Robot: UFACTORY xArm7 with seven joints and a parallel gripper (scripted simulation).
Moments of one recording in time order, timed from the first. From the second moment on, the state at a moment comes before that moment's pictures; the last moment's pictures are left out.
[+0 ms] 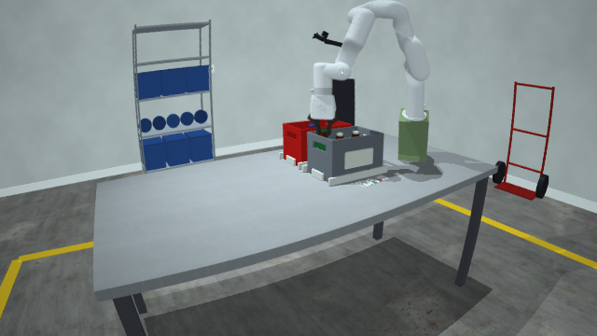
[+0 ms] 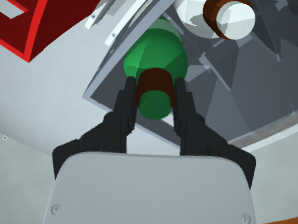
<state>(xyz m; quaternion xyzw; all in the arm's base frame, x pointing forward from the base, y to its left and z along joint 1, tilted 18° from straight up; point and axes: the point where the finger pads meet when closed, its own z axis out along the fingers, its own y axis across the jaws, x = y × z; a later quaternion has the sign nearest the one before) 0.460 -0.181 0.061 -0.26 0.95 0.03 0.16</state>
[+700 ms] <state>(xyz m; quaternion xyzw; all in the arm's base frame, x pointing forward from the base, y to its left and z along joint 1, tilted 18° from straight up) 0.462 -0.180 0.052 -0.26 0.95 0.03 0.16</state>
